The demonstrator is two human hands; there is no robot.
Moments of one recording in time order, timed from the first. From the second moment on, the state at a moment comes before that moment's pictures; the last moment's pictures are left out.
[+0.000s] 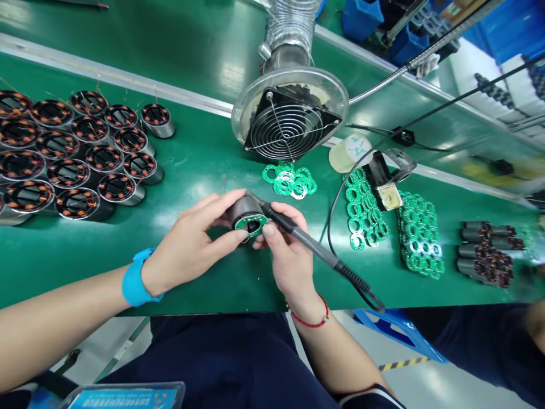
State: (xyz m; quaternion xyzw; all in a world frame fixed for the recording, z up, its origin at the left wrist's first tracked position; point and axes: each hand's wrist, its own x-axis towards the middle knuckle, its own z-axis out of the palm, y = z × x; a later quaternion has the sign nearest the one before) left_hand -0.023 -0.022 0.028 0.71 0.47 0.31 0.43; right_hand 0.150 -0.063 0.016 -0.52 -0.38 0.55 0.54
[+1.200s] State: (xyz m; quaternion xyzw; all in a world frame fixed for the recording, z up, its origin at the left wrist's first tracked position) left_hand -0.029 -0.022 0.034 0.82 0.43 0.31 0.23; right_hand 0.161 -0.060 0.022 -0.51 -0.42 0.58 0.48
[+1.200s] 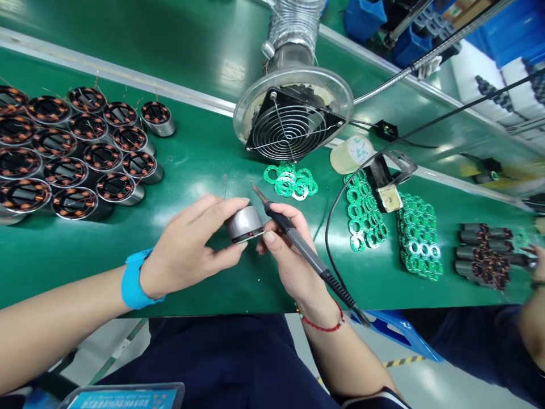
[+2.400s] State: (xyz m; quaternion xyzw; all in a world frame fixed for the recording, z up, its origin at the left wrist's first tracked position) left_hand -0.021 -0.024 0.025 0.80 0.44 0.24 0.33; right_hand 0.164 -0.057 0.013 -0.55 -0.64 0.34 0.42
